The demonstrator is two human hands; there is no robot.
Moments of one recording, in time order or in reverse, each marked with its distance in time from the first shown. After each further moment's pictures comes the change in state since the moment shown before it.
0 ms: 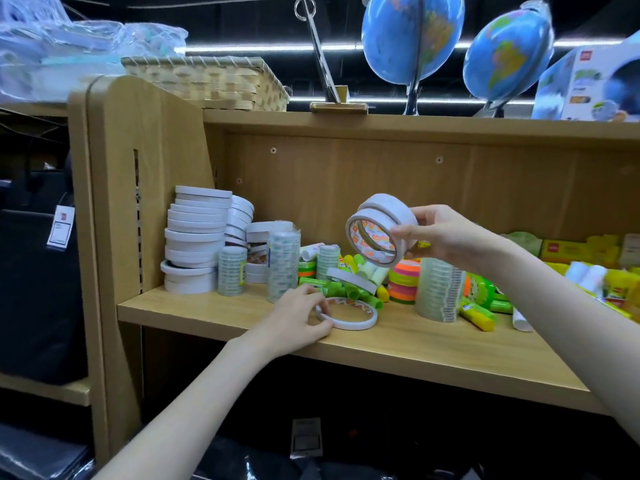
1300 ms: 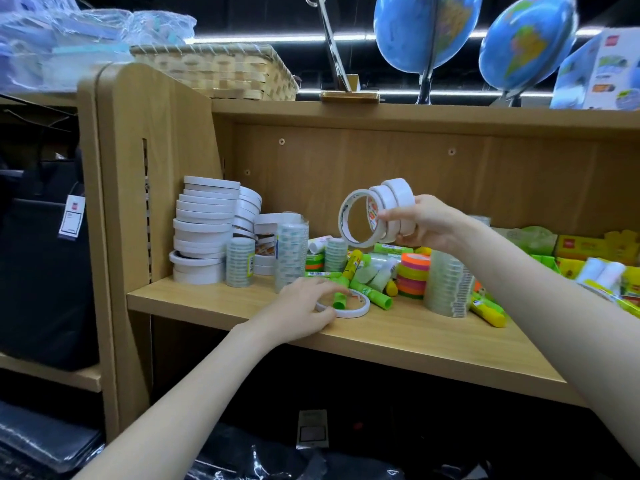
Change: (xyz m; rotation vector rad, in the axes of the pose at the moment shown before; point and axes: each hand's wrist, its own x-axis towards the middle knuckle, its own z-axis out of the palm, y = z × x) left_hand -0.001 0.001 -0.011 0.015 -0.107 0.000; right_hand 0.046 0.003 0.011 0.130 0.151 0.184
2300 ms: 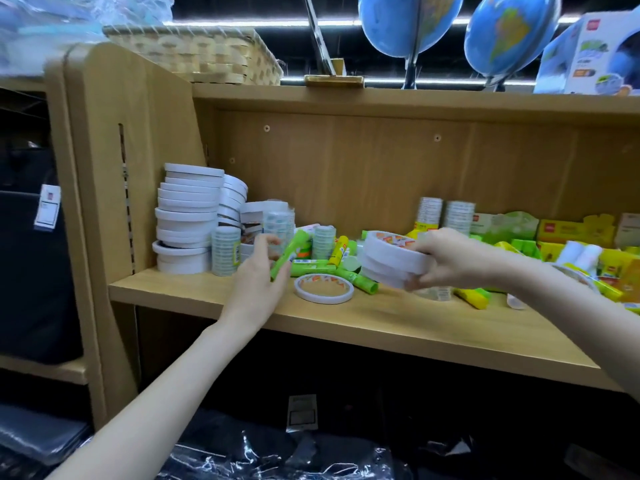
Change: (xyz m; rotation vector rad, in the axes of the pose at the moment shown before) left_hand -0.014 -0.005 -0.001 -0.203 0.645 -0.108; right_hand -0.081 0.023 -0.017 -1.262 -0.174 -0.321
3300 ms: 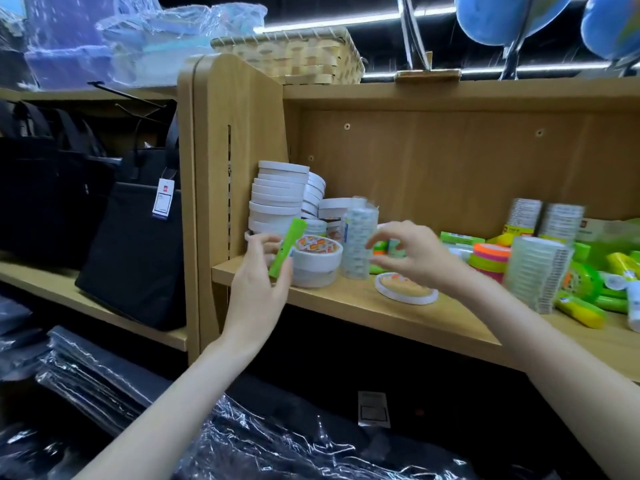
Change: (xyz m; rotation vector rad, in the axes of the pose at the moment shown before) left_hand -0.041 -0.031 -0.089 -0.073 0.231 -0.065; right_hand 0.087 -0.095 0.052 0.372 0.352 -0.254
